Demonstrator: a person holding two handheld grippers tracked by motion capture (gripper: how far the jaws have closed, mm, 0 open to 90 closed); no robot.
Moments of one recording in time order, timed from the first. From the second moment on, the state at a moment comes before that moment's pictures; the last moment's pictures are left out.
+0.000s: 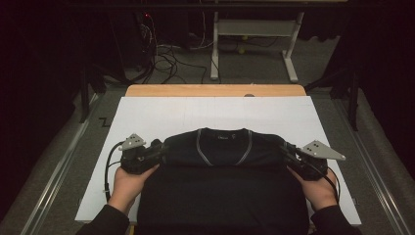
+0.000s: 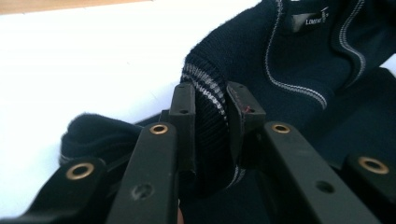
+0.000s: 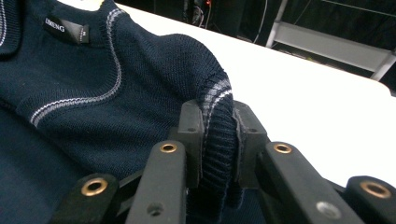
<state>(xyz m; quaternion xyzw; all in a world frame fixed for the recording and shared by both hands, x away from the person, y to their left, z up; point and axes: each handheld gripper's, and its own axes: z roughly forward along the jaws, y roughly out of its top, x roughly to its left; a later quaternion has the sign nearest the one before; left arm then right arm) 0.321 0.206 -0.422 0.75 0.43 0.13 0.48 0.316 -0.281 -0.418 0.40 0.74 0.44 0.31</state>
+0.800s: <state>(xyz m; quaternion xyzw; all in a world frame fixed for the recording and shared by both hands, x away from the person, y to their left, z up) 0.233 0.214 -0.425 0.77 0.38 0.11 0.50 0.233 -0.292 -0.425 0.38 0.75 0.46 0.29</state>
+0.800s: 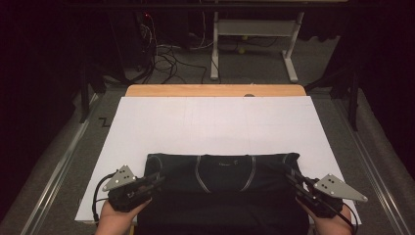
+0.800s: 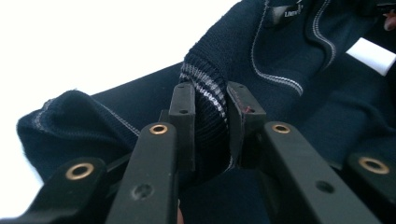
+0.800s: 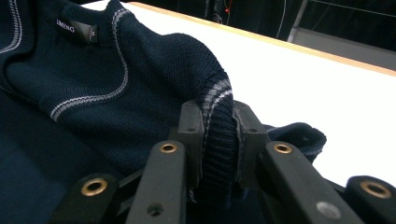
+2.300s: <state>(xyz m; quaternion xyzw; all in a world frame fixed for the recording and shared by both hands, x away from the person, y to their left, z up) 0.299 0.211 -0.444 0.75 0.46 0.14 0.45 0.282 -0.300 -0.437 0.48 0.72 0.42 0.28</state>
